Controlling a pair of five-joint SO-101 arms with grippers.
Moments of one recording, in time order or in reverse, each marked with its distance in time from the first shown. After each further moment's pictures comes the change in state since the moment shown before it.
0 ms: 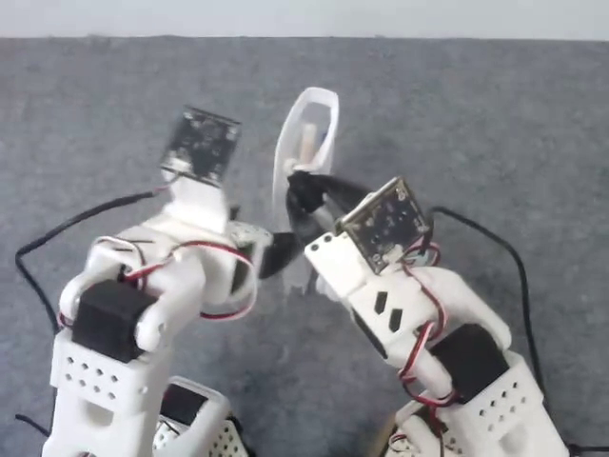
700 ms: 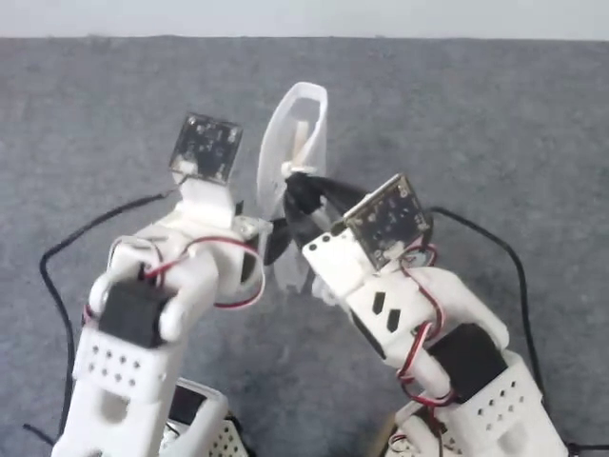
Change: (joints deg) left arm -1.7 -4.2 15.1 -13.6 1.2; right arm -0.2 0.1 0.0 -0.1 -4.1
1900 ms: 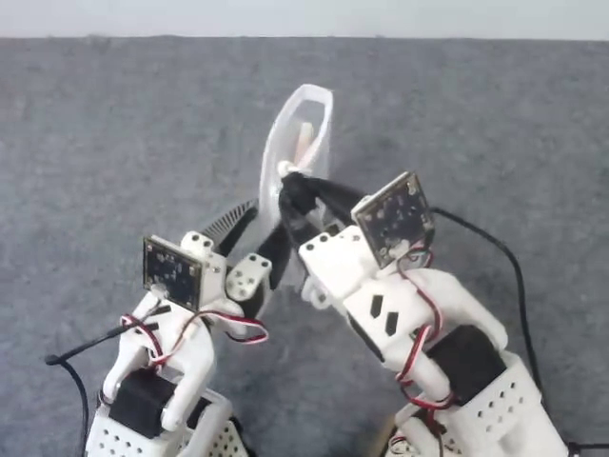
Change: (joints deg) left arm 6.4 -38.9 35.8 -30.5 0.0; right arm -1.5 0.0 0.0 -0.6 -2.8
